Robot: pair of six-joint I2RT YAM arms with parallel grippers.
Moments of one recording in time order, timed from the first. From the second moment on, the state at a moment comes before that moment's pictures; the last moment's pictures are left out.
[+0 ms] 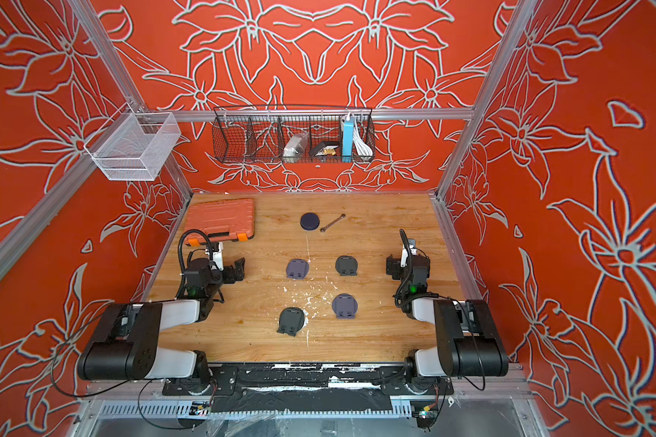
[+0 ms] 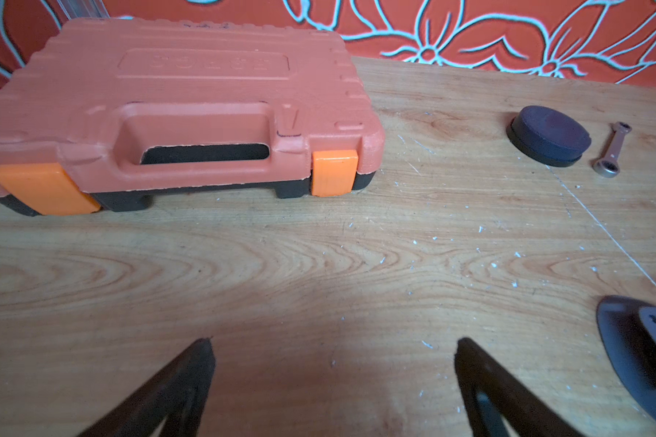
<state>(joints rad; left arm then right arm) 0.07 1.40 0.30 0.65 0.09 -0.06 0.04 1.41 0.32 0.68 0.15 -0.08</state>
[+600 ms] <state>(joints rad) -0.05 1.26 0.59 0.17 -0.06 -0.06 0.04 1.07 0.46 0.30 0.22 0.02</state>
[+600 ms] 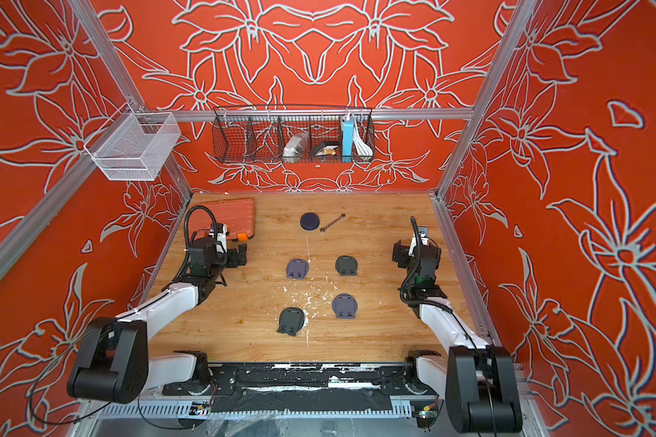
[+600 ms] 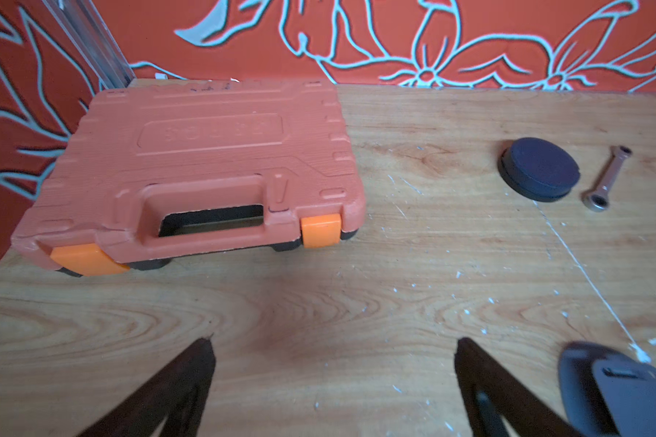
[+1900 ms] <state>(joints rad) -0.35 1.55 0.90 -0.20 0.39 -0.53 0.08 1.01 0.69 -0.20 -0.52 0.46</state>
